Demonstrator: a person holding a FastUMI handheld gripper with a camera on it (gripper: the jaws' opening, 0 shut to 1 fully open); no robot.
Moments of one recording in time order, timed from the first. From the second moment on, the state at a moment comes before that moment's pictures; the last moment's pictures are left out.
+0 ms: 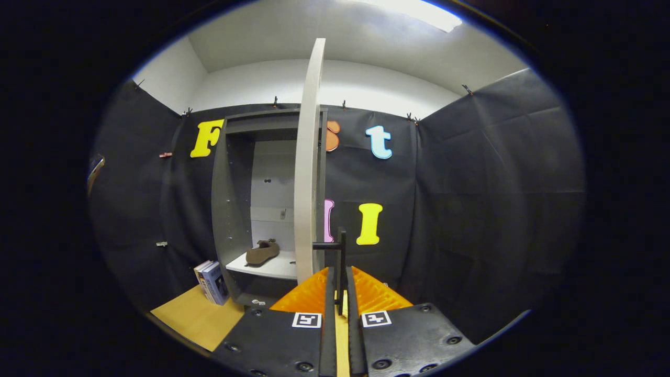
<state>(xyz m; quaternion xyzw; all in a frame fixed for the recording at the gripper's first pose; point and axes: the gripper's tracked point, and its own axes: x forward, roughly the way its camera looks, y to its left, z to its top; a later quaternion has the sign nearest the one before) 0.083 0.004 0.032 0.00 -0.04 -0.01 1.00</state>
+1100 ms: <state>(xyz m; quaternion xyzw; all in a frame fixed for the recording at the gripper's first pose) 0.114 0.207 -0.215 0.03 0.23 0.18 0.96</state>
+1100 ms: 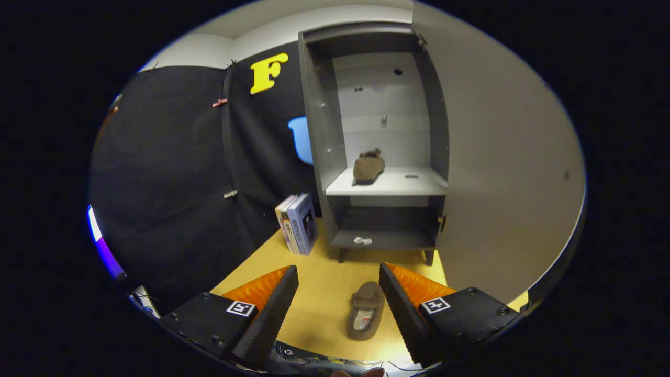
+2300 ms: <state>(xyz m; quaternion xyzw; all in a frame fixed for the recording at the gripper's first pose) 0.261 0.209 -0.530 0.04 0.31 0.01 0.95</state>
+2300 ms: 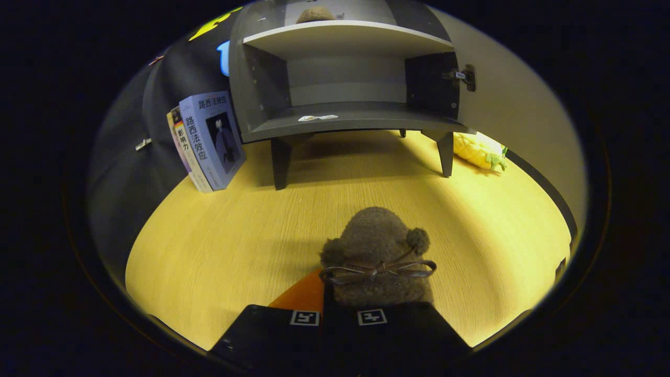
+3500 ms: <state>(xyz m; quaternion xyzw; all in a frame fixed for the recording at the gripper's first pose) 0.319 0.174 -0.161 0.05 0.16 0.06 0.98</state>
